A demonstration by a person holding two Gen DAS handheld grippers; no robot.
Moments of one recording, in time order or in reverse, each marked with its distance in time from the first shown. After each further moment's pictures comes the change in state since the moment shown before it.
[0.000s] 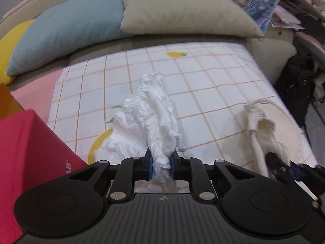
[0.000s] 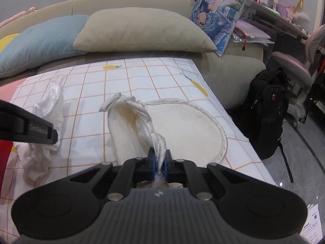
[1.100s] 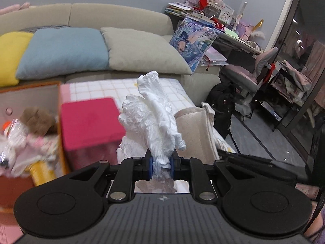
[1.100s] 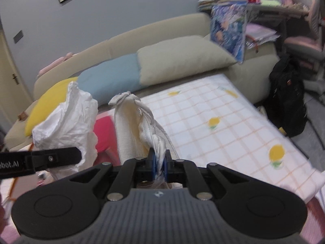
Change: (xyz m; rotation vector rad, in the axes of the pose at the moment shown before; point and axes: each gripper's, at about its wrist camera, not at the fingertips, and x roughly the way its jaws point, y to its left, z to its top) left arm -0.219 0.114 -0.093 -0.014 -0.169 -0.400; right arm -0.214 0.036 -0.024 0.206 -0.043 0.326
